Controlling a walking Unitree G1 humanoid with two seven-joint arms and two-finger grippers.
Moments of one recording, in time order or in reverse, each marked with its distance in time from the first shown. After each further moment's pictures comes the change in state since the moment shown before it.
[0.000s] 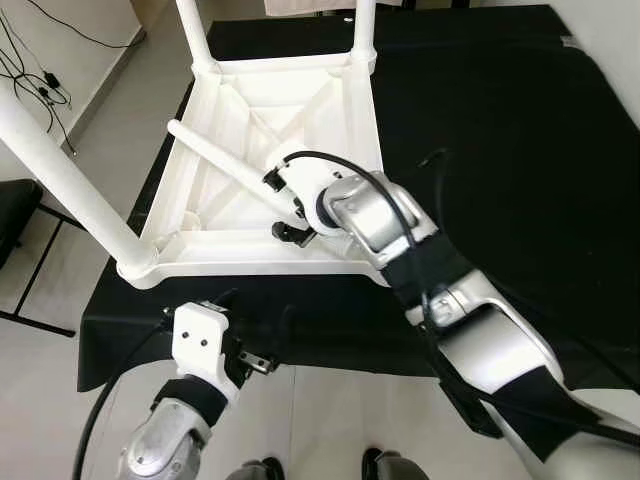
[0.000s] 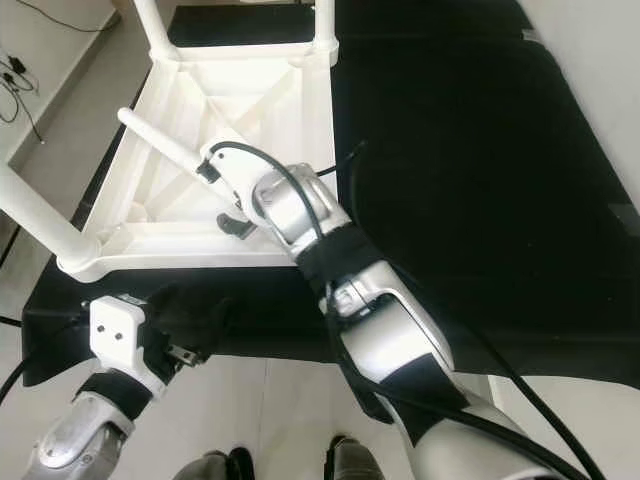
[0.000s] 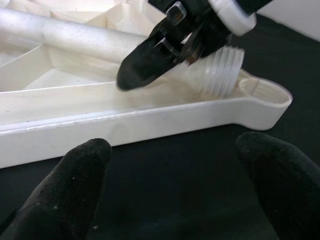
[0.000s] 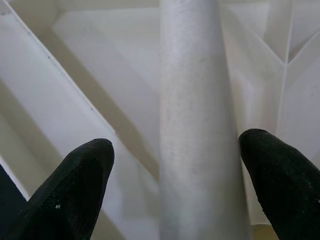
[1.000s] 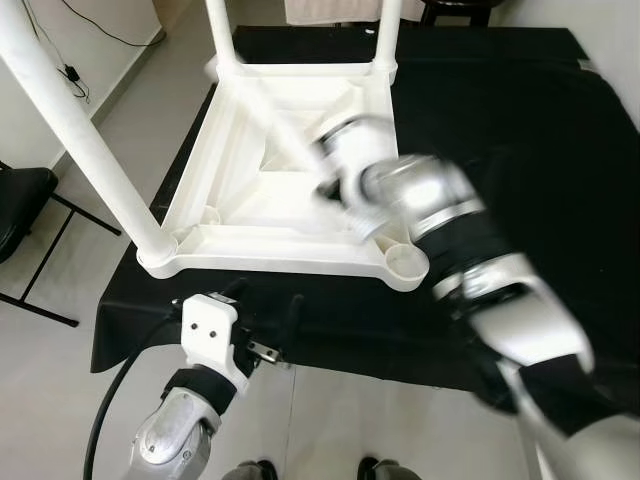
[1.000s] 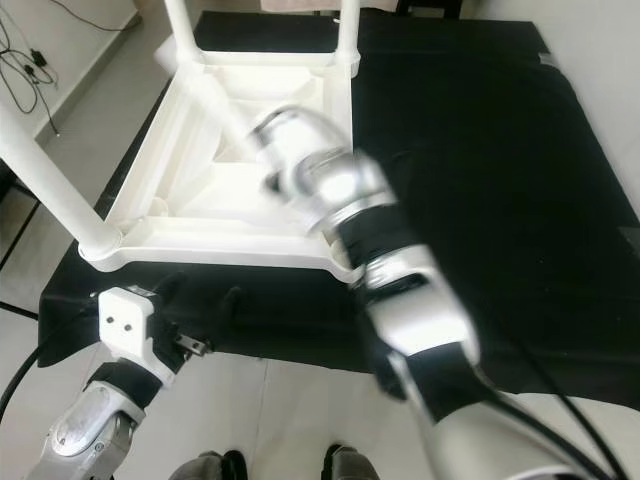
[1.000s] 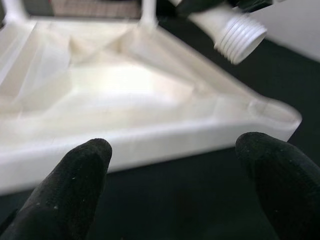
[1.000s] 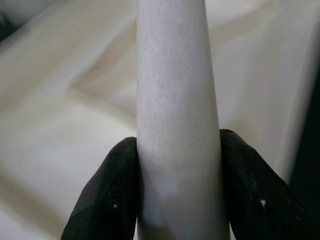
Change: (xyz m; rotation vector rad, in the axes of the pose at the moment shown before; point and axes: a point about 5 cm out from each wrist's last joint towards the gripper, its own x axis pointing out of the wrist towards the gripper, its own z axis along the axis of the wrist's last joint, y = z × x) left arm 0.016 0.000 0.008 0.016 -0.062 -0.043; right arm -0.053 -0.123 -0.019 0.471 -0.344 -0.212
